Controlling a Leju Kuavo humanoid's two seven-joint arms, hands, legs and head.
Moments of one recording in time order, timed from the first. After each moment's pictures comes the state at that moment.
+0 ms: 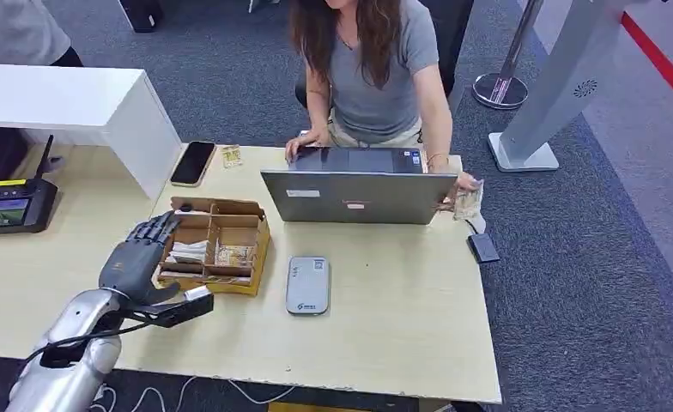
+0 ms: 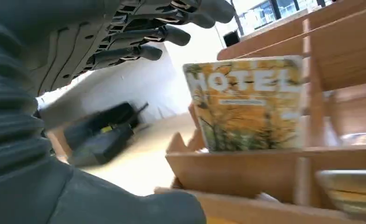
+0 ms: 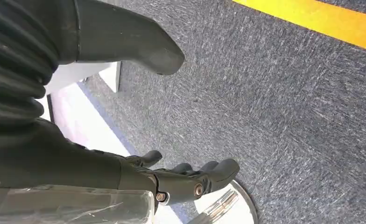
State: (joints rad) left arm -0.17 0.29 -0.16 -1.39 -1.10 -0.09 -0.18; right arm -0.22 0.04 -0.85 -0.30 1.57 -0.17 0.20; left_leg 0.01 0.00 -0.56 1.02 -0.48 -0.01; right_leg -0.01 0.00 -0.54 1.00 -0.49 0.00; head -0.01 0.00
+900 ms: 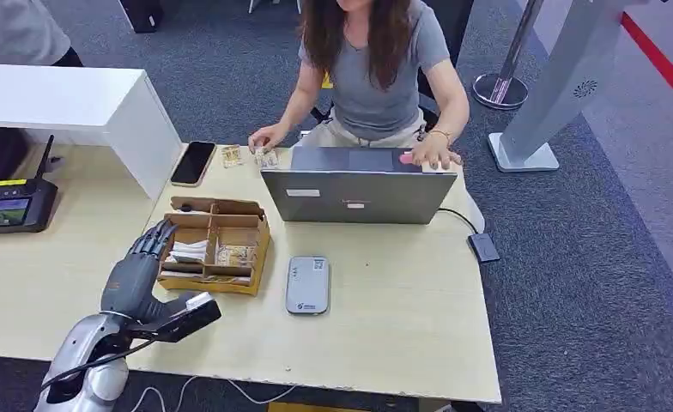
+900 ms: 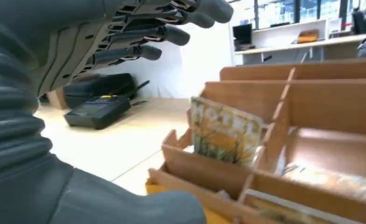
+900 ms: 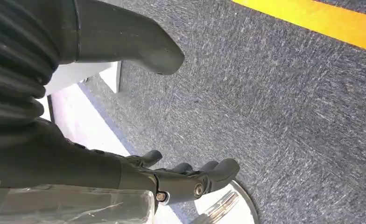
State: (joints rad) left arm -0.04 0.15 -0.02 -1.55 -1.04 -0.10 -0.21; right arm -0.22 0.04 -0.85 -0.29 1.57 -0.17 0.20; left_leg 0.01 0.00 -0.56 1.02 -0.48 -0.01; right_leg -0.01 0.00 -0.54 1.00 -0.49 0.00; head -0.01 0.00
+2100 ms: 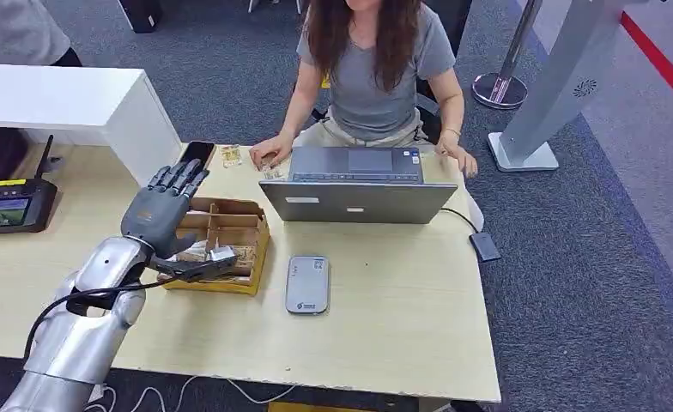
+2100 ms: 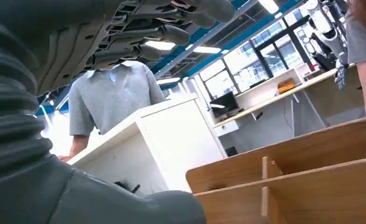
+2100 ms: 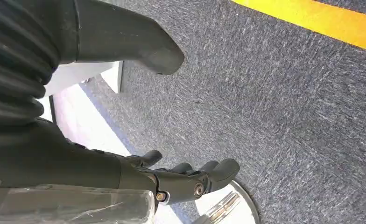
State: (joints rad) left arm -0.42 0.25 -0.28 -1.34 -1.33 -0.11 -0.13; right arm -0.22 0.04 -0.84 -0.29 1.57 -0.16 0.20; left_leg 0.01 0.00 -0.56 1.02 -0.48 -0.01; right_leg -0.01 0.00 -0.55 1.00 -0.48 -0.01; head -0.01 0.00
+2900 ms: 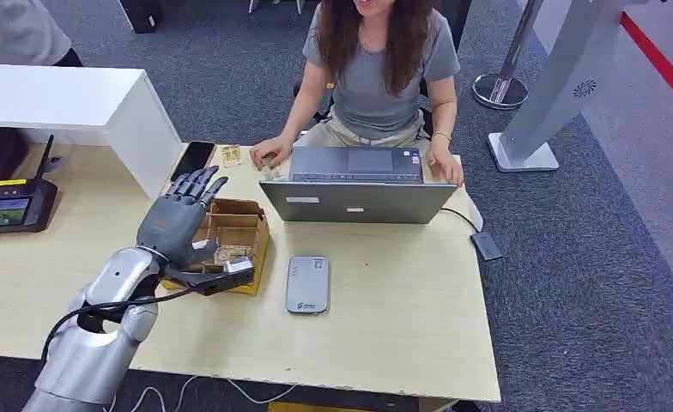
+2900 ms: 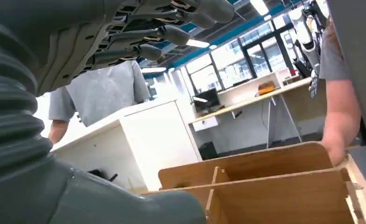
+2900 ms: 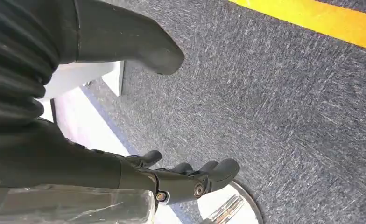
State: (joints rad) left arm -0.35 0.21 -0.31 -1.48 -1.24 -0.18 -0.09; right arm -0.21 0.04 -0.86 -0.30 1.57 -0.17 0.19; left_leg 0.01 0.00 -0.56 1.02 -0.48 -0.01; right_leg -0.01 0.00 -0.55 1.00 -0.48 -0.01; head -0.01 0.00
